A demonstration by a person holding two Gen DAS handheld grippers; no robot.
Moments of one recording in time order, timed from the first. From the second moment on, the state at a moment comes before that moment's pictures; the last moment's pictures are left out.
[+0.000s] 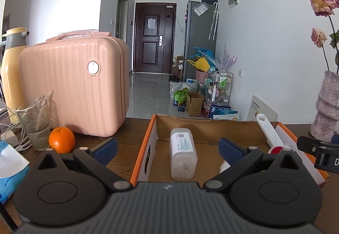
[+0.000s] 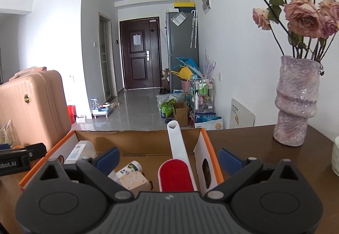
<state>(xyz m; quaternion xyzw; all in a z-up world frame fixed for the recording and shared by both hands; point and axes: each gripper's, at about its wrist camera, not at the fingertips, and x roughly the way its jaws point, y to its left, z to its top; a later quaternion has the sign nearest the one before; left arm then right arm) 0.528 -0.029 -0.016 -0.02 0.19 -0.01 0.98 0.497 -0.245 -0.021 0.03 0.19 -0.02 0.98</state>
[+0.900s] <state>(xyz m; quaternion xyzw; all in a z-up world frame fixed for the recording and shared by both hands) 0.440 -0.023 -0.032 -0.01 0.22 -0.02 0.97 0.408 -0.238 -0.040 0.01 0.20 0.01 0.98</state>
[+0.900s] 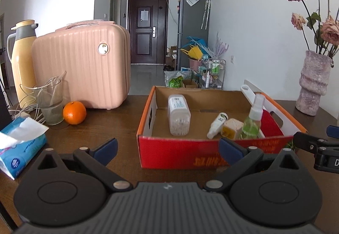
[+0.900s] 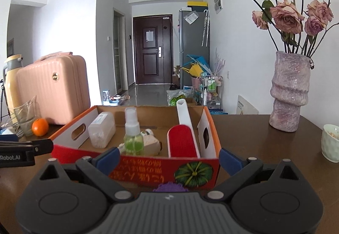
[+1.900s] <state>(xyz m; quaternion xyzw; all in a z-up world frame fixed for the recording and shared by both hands) 0.368 -0.017 -0.053 0.00 0.26 -0.04 0.96 0.335 -0.230 -0.065 0.00 0.24 0.03 0.97</state>
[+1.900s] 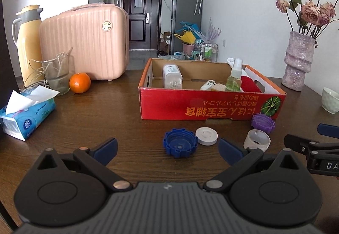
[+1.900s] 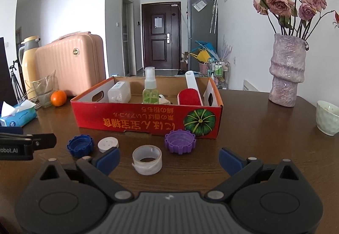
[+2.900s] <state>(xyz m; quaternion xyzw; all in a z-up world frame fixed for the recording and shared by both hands) 0.377 -0.001 -0.054 -0.02 0.27 -0.02 0.96 0.408 -0.197 -0.096 0.00 0.32 0.04 0.95</state>
